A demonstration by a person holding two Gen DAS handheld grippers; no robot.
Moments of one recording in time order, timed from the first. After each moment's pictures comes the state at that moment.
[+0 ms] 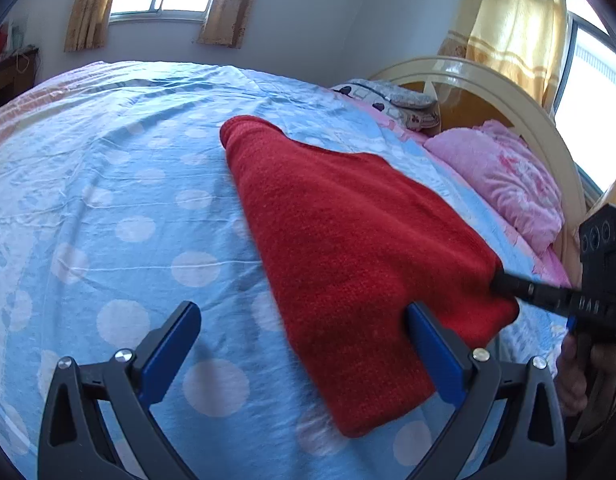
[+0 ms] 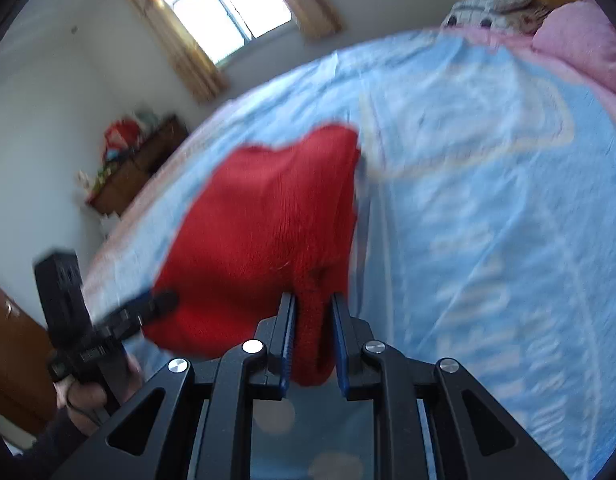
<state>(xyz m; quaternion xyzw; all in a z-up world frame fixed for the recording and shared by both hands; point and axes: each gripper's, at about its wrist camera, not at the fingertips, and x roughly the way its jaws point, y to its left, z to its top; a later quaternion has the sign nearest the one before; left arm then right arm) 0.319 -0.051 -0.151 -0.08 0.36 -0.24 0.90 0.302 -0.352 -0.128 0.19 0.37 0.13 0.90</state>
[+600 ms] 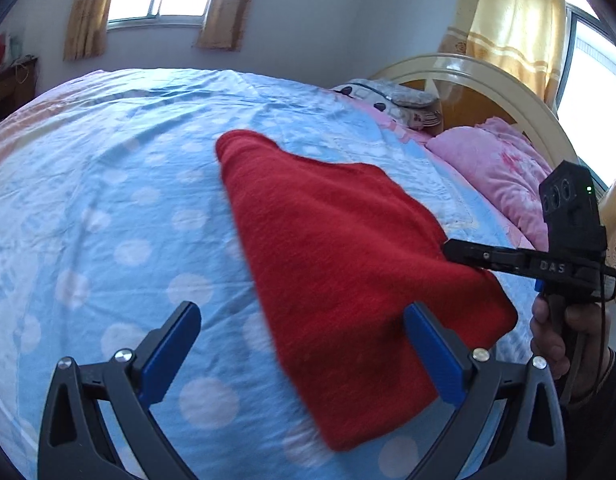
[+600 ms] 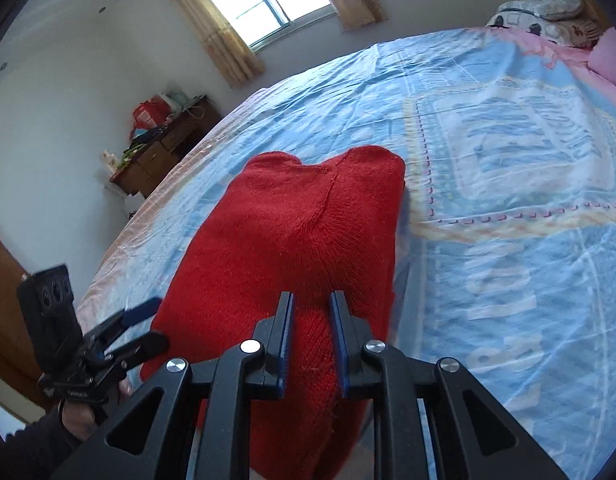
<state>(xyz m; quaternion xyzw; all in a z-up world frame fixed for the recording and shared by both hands) 0.327 -0.070 -0.137 -0.06 0.36 -0.23 0.90 0.371 -0.344 -0.128 0.15 0.39 0.21 0.88</state>
